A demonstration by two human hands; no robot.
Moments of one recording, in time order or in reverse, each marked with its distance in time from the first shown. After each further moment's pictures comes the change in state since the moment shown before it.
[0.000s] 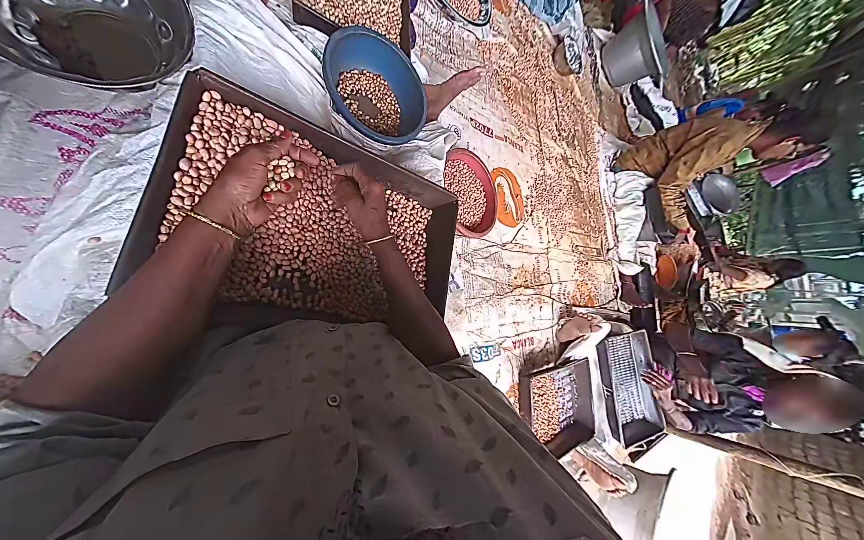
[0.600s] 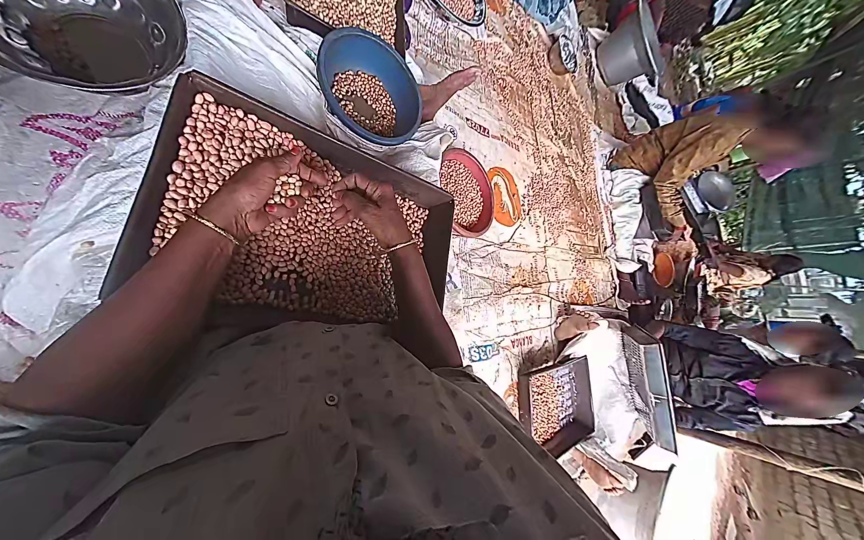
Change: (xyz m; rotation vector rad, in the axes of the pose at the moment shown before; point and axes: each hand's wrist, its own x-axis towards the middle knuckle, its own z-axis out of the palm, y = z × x) left_hand 0.003 -0.006 0.002 0.189 -0.014 -0.110; right_hand -0.009 -0.029 -0.036 0.366 -0.230 0.245
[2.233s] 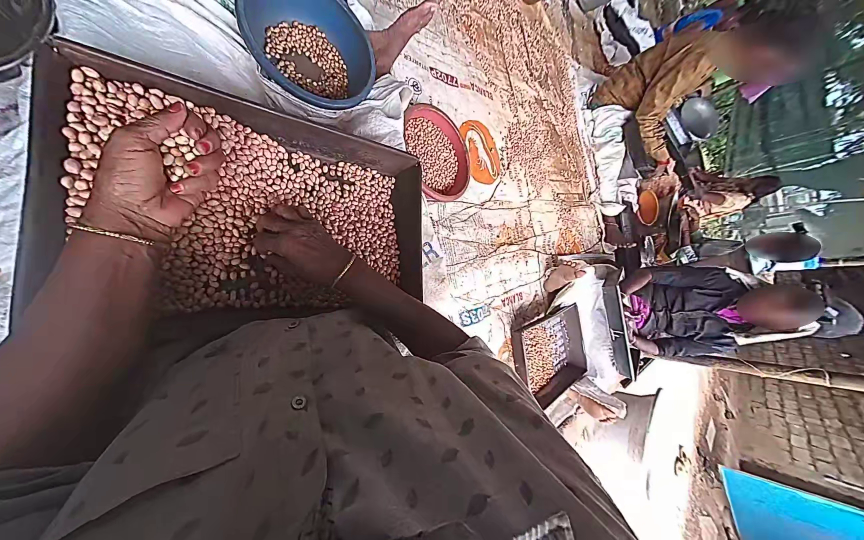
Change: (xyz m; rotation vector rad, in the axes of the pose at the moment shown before) left_hand -0.003 0.000 -0.010 -0.306 -0.061 0.277; right_hand -0.041 0.037 0.039 -1.095 -0.402 -0.386
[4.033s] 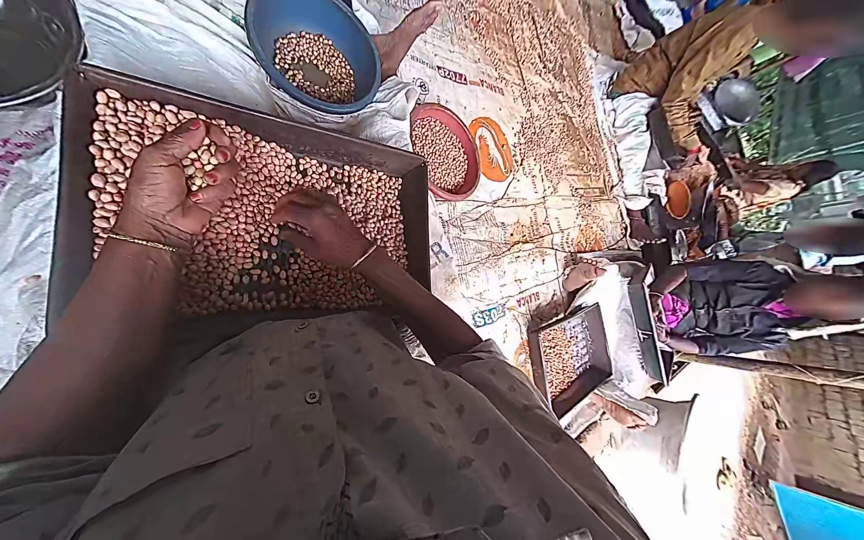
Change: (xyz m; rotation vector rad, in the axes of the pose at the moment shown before) left_hand 0.000 -0.005 0.003 0.027 -0.007 0.026; right_hand -0.005 0.030 -0.014 0.230 0.297 0.055
